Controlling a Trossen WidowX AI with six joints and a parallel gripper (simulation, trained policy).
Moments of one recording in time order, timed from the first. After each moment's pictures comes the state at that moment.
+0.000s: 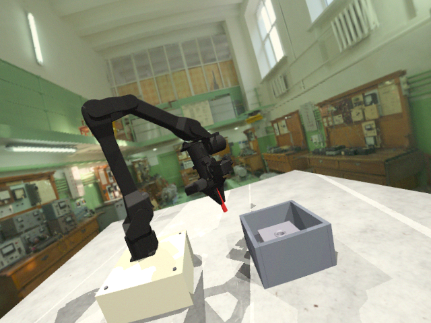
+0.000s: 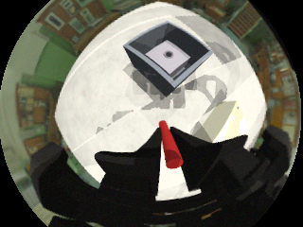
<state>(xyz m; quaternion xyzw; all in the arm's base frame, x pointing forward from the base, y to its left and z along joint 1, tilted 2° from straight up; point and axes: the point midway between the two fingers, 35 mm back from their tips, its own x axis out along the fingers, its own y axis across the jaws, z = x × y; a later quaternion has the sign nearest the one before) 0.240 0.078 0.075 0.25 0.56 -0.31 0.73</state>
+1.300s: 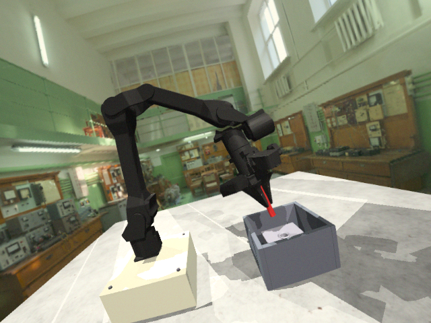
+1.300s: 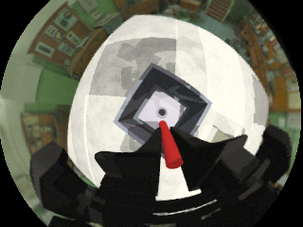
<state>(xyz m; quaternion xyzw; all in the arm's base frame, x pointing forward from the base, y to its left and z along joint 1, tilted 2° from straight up) 0.325 -0.054 0.091 0.31 0.50 -0.38 0.71</state>
